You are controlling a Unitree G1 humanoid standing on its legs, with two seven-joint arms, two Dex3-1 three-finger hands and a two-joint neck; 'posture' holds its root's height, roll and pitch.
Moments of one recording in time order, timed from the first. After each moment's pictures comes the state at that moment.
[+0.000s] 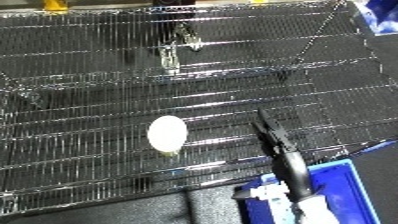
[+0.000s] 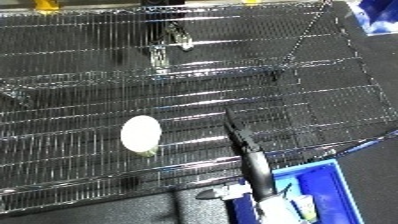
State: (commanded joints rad) left arm -0.18 0.37 -0.17 0.16 -0.79 -0.06 -0.09; right arm -0.40 -0.41 0.18 0.19 0.33 -0.19 -0.12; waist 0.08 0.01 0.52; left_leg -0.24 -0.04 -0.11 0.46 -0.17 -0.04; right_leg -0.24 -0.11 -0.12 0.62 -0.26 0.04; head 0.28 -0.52
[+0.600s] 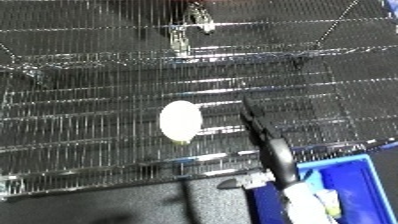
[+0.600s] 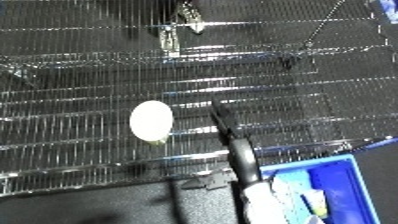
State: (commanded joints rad) left arm -0.22 0.38 -0.24 0.12 -0.82 -0.09 -0.02; right arm -0.63 -0.45 0.28 0.26 0.33 -0.13 -0.16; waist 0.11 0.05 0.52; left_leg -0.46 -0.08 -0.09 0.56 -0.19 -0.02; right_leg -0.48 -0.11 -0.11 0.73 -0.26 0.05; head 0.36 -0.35
